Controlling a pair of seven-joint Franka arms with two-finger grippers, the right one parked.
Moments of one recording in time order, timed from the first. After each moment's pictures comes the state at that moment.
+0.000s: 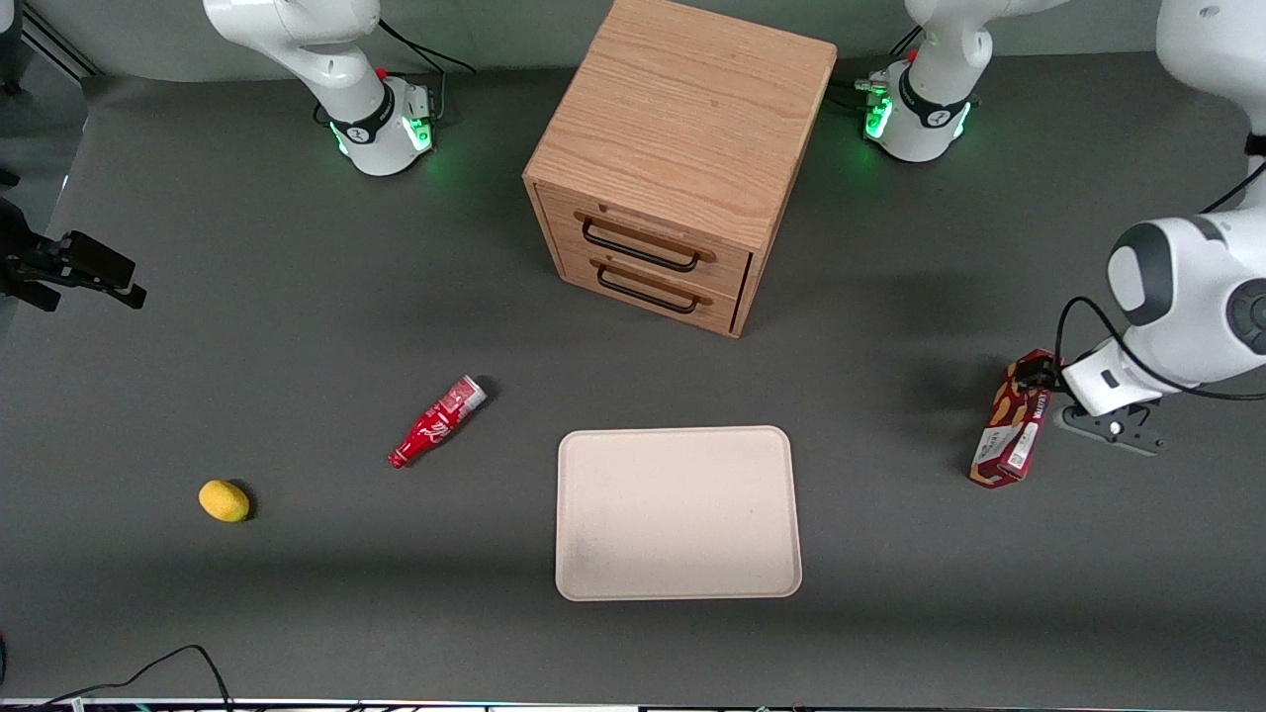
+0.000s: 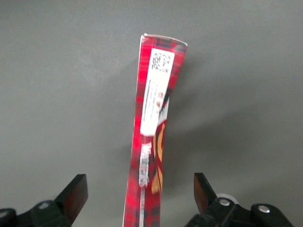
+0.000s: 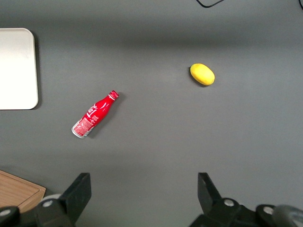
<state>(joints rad) 0.15 0.34 -0.04 -2.01 0.04 2.31 0.44</state>
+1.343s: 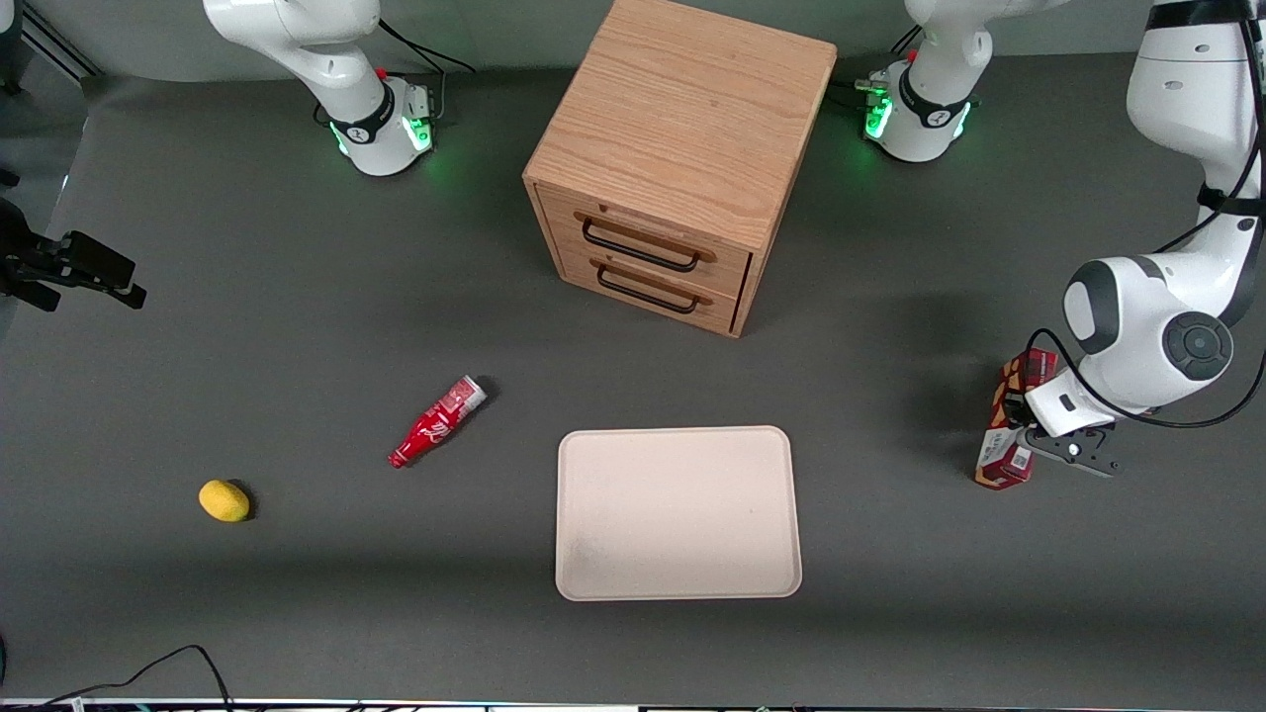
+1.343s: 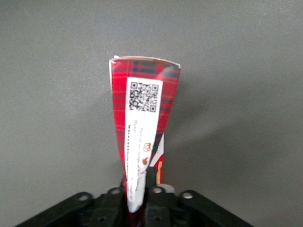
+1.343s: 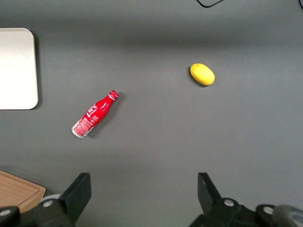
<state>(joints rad) 0.15 0.44 -0.06 -2.01 0.04 2.46 0.45</state>
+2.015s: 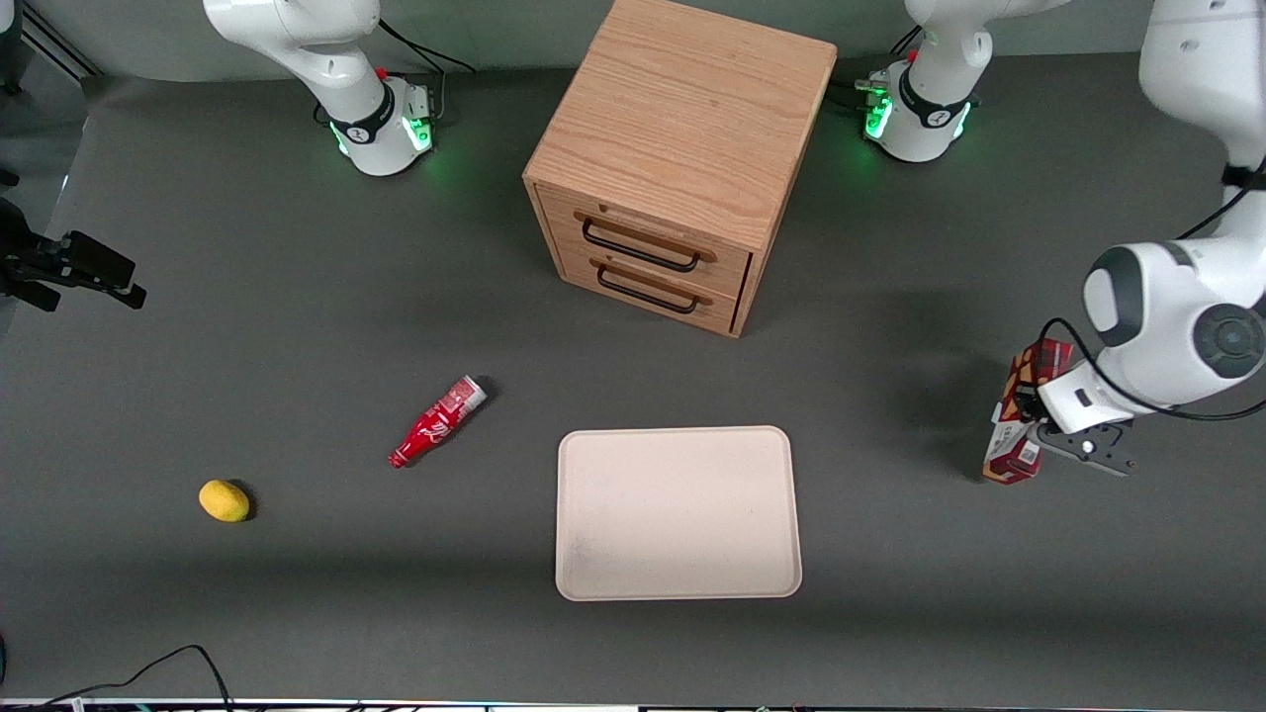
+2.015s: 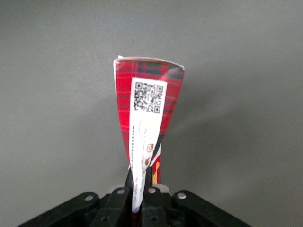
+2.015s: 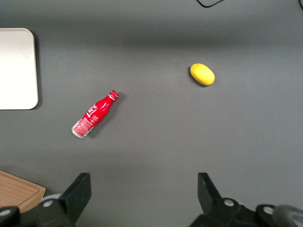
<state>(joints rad) 0.14 0.33 -0.07 -1.91 0.04 2.18 0.44</state>
